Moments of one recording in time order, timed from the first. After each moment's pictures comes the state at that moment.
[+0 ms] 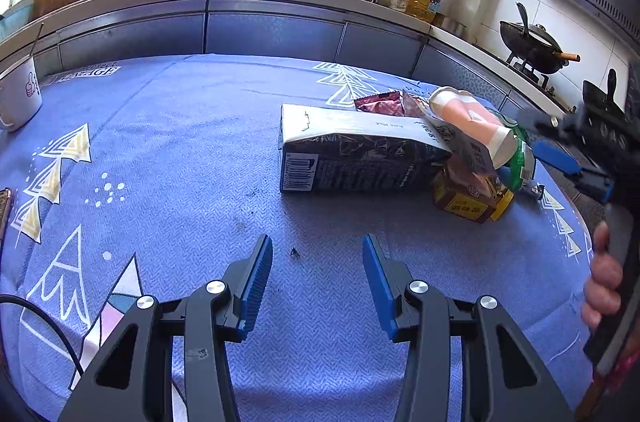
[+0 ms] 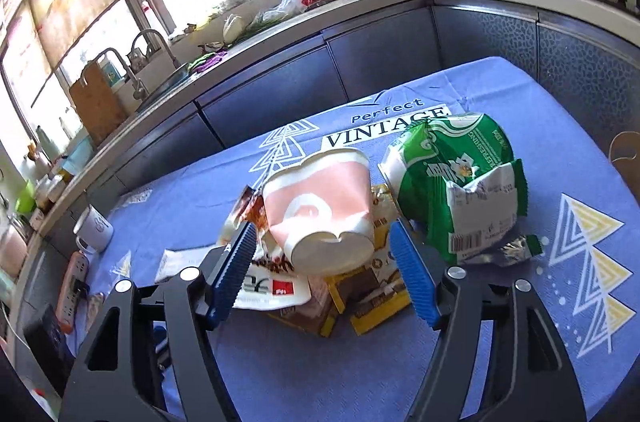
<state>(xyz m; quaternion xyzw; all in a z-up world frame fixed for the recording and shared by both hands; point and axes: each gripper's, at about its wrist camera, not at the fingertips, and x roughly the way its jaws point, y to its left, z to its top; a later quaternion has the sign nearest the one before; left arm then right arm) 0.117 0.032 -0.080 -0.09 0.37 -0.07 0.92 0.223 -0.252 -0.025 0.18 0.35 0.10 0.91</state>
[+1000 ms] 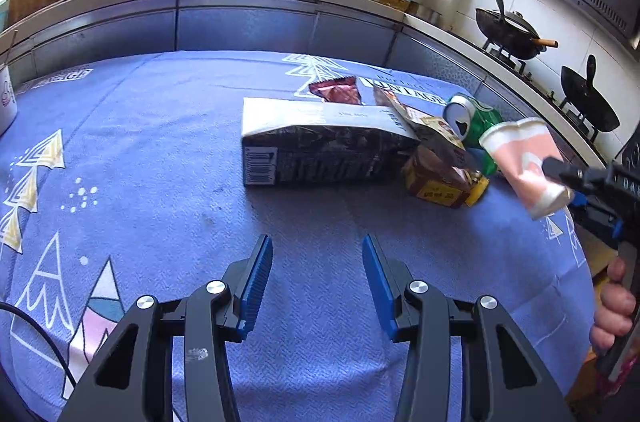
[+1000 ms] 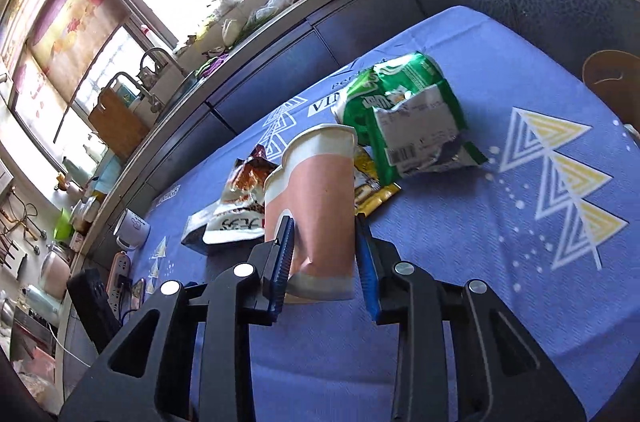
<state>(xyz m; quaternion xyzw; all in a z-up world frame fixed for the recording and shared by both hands) 0.121 0.025 -0.076 -0.08 0.39 -0.12 0.91 0.143 -0.304 -0.043 0.25 0.37 0.13 0.89</state>
